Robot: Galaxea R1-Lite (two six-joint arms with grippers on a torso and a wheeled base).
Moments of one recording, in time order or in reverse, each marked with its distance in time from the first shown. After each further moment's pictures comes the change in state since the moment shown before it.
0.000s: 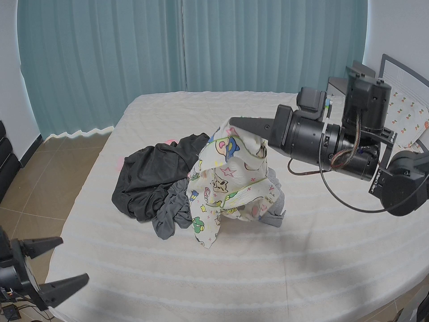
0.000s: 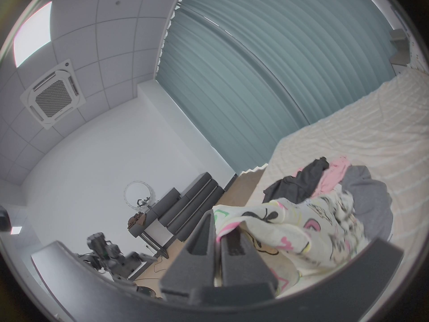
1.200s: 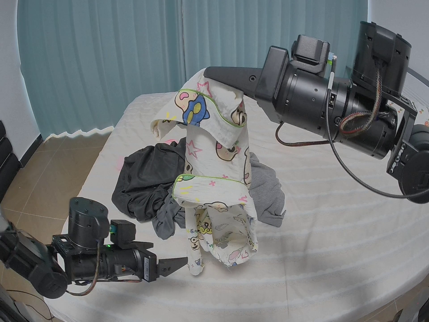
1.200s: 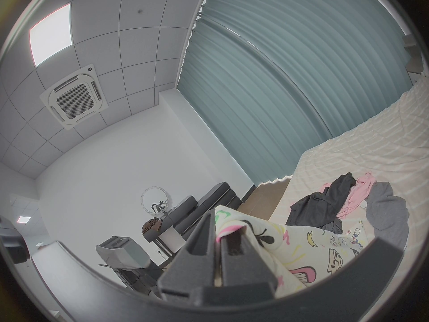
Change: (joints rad) left arm -0.269 1.005 0.033 -0.777 0.248 -0.174; right arm 0.123 -0.037 -0.158 0.082 -0.066 -0.002
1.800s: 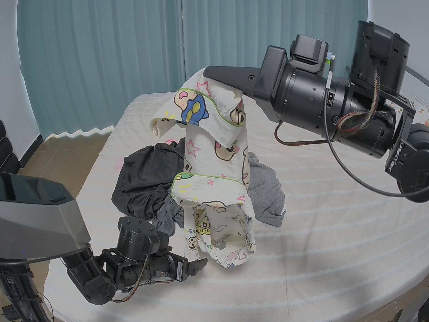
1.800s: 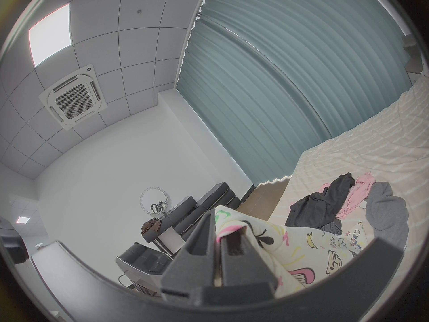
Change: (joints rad) left arm -0.057 0.373 -0.073 -0.279 0.143 -0.005; right arm -0.002 0.006 -0.005 0.001 -0.002 0.000
